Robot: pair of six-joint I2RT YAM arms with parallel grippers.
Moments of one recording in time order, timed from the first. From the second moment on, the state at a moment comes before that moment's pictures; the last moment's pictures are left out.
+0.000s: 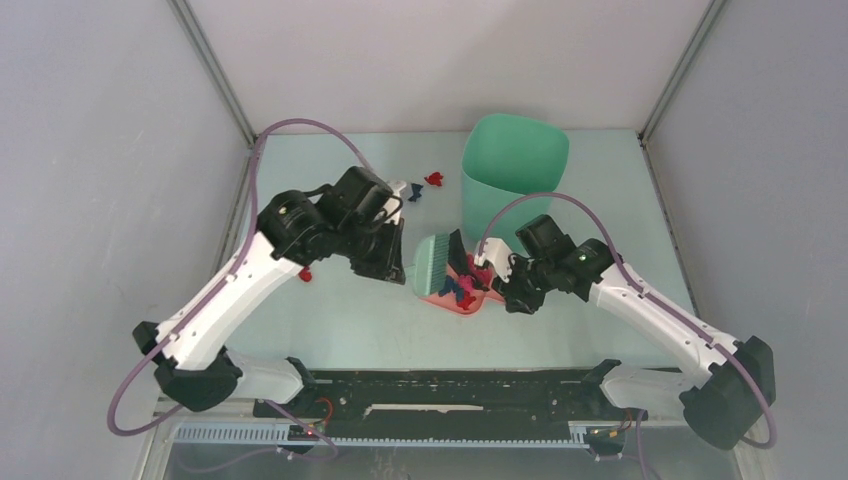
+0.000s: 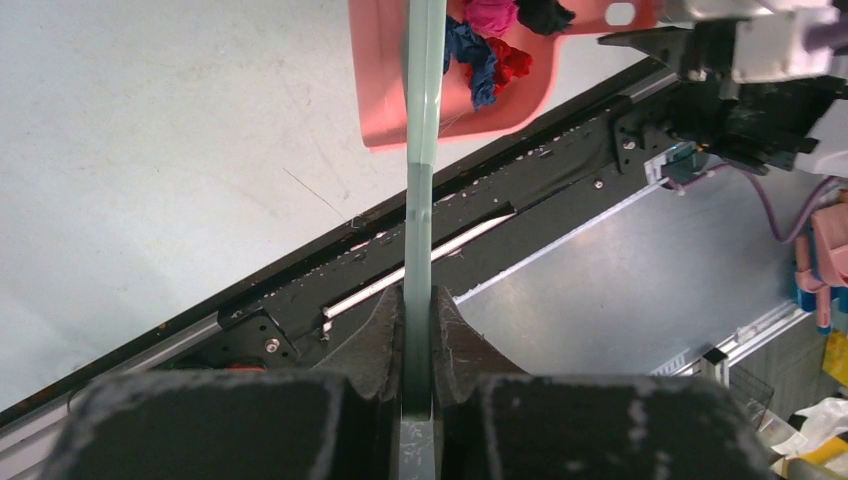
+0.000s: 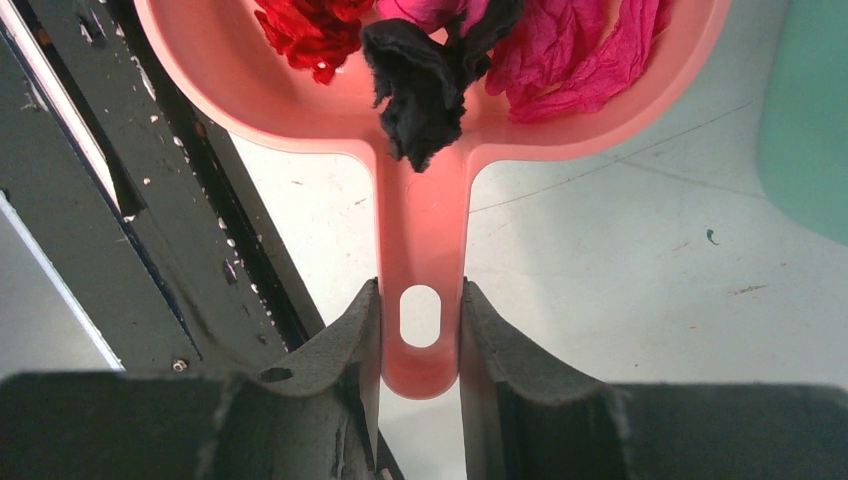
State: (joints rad) left arm -0.84 1.32 1.68 -1.36 0.11 -0.55; right arm 0.64 1.15 0.96 -0.89 -0.31 -0.48
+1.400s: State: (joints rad) left arm -0.82 1.29 1.32 -1.03 -0.32 -0.59; right arm 0.69 0.97 1.16 -1.10 -0.40 -0.47
